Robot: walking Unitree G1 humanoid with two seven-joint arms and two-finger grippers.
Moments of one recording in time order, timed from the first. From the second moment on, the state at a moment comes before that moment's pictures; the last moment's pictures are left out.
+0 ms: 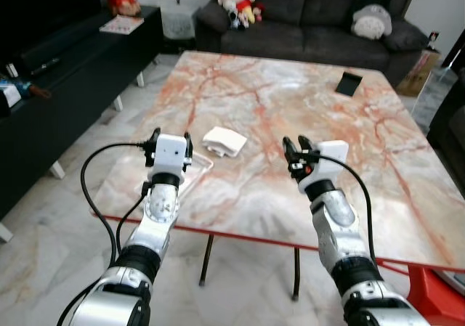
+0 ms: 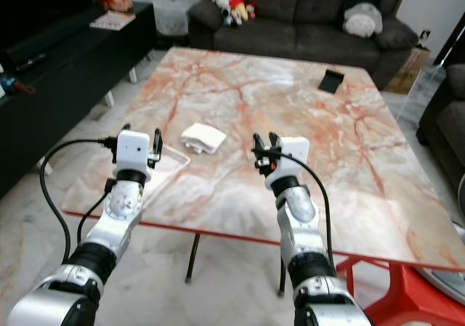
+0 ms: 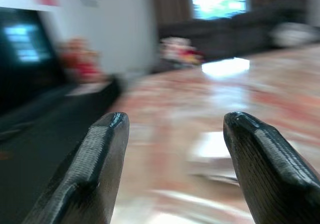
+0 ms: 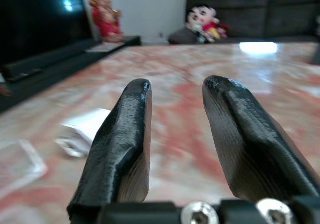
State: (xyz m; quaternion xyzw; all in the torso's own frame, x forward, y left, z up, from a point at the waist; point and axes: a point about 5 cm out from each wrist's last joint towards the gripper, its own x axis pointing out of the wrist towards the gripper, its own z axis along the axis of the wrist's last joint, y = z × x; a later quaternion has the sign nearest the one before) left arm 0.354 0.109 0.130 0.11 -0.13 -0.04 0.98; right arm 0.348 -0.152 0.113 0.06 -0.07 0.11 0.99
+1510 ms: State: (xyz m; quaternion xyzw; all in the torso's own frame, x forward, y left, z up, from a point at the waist) left arm 0.374 0.114 0.101 0.12 0.09 -0.07 0.99; right arm 0.346 -0.161 0.114 0.05 -0.06 0.11 0.99
